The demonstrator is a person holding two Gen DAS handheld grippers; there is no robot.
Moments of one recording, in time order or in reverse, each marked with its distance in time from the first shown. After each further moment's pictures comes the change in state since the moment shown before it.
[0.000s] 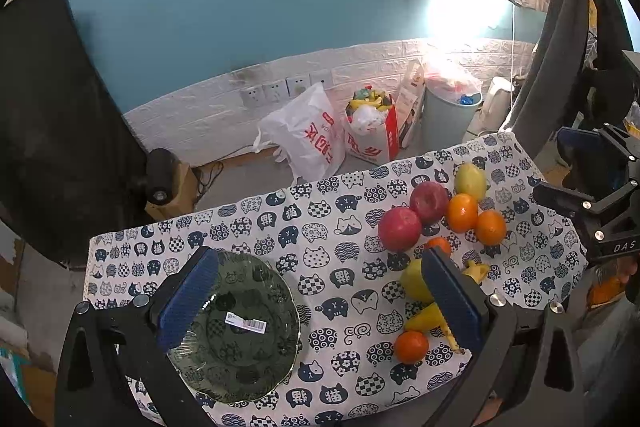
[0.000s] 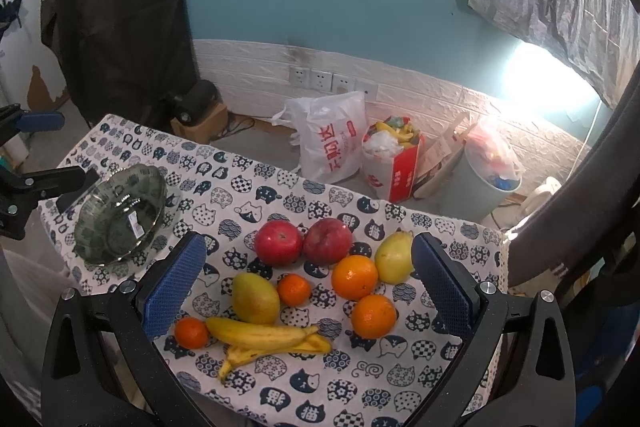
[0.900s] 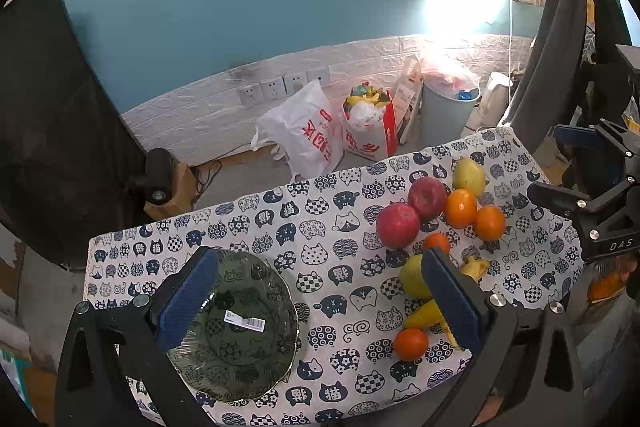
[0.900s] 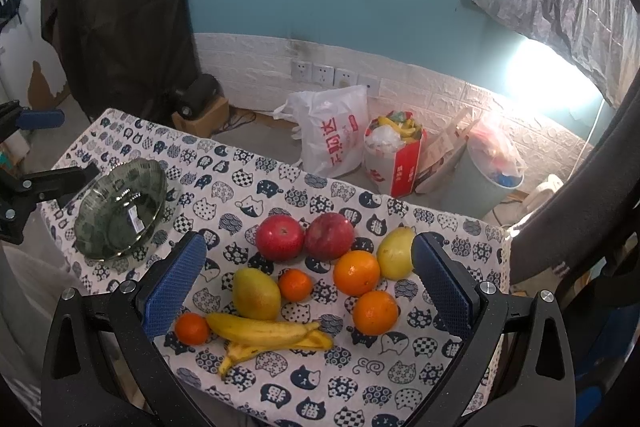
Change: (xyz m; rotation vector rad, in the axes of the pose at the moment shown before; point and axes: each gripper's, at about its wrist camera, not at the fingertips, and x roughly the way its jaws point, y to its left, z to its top) left arm 0.000 -0.005 -0.004 0.013 0.007 0.002; right arm 0.005 0.004 0.000 -0.008 0.027 0.002
